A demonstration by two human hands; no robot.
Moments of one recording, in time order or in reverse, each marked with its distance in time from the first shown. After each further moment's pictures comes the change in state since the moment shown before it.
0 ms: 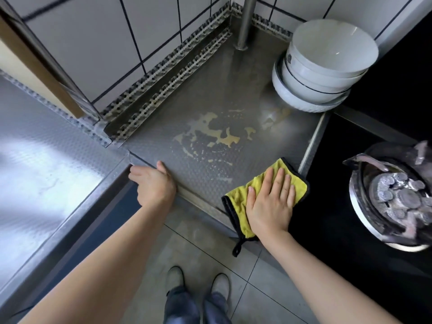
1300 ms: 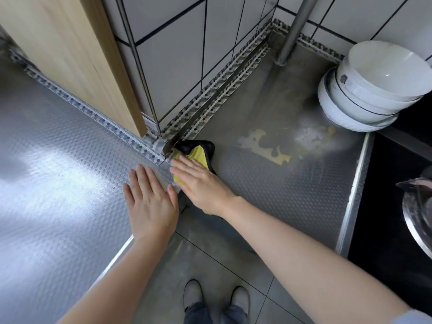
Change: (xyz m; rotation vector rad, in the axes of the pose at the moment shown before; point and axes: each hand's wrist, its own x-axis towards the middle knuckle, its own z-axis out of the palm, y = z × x) left_hand 0.091 -0.083 -0.071 0.549 0.115 0.612; right_hand 0.041 -0.252 -0.018 0.487 -0.139 -0.985
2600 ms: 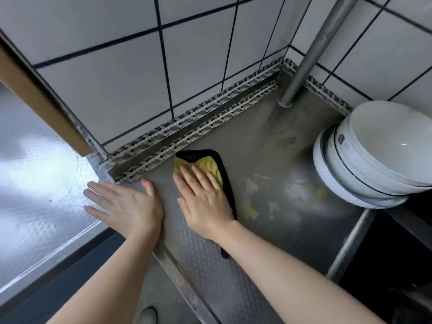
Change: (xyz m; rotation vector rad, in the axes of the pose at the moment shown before) left_hand 0.065 0.120 0.029 -0.130 0.178 -0.857; right_hand -0.014 0.120 -0.060 -0.330 -0.093 -0.043
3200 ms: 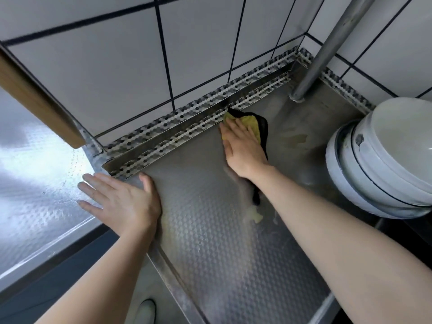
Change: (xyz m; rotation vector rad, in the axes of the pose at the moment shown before) left_hand 0.003 -0.001 0.009 0.054 0.067 0.009; right_hand 0.077 0.124 -0.024 0.025 0.020 0.168
